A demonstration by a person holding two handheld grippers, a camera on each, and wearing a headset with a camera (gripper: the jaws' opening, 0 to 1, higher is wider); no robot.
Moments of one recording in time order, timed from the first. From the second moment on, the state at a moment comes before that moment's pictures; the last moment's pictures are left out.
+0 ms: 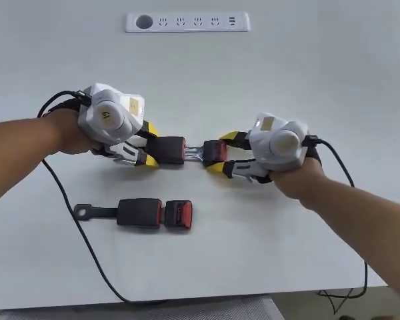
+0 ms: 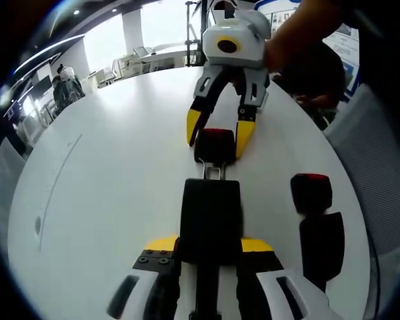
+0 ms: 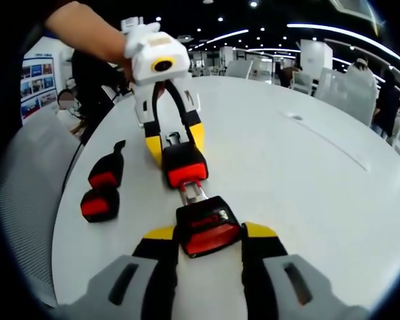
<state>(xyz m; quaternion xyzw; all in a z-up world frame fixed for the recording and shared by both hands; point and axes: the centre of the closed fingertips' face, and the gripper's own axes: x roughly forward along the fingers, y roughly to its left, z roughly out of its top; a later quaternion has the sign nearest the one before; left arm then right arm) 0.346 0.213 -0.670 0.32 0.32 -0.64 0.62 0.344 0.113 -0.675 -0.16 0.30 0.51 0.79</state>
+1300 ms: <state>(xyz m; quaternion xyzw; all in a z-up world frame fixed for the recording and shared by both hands) 0.345 0.214 -0.670 0.32 0.33 -0.63 0.62 0.329 0.022 -0.673 -0.18 0.32 0.50 0.78</state>
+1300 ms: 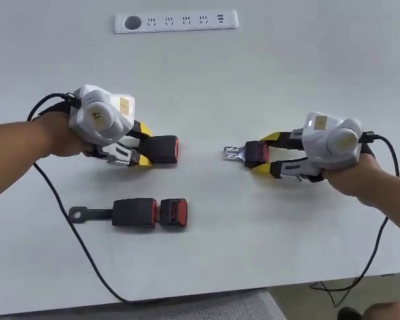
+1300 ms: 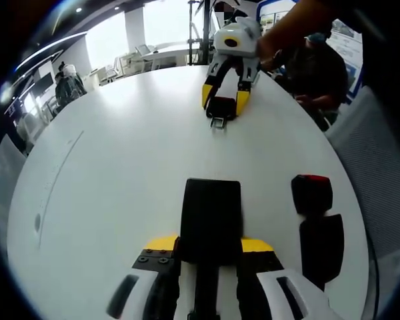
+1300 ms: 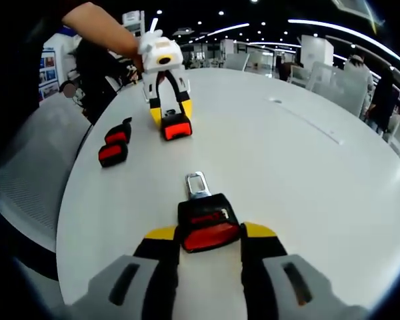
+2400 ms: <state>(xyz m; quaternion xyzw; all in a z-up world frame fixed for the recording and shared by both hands) 0.340 0.210 -0.656 0.28 0.37 -0.60 0.65 0.337 -0.001 -0.657 -0.18 0.32 0.45 0.81</state>
